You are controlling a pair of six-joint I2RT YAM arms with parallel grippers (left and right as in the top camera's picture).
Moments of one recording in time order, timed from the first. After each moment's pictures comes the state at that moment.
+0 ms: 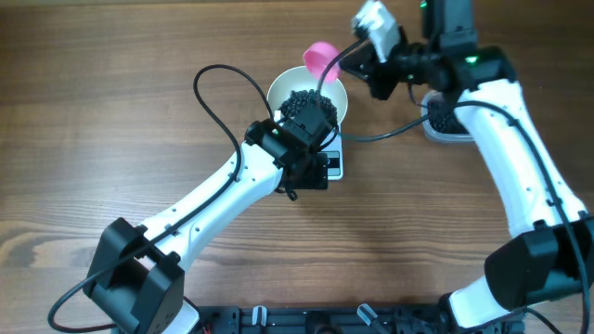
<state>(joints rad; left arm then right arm) -0.70 1.69 1.30 -1.01 -0.11 -0.67 0.20 1.73 1.61 -0.70 -0.70 -0.48</state>
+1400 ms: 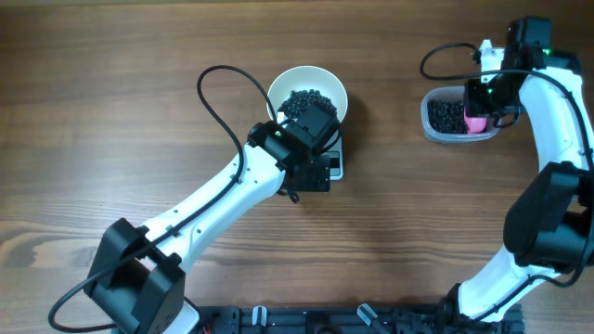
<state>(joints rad) -0.72 1.69 1.30 -1.01 -0.11 -0.67 -0.19 1.93 1.57 -0.98 -0.07 -0.21</state>
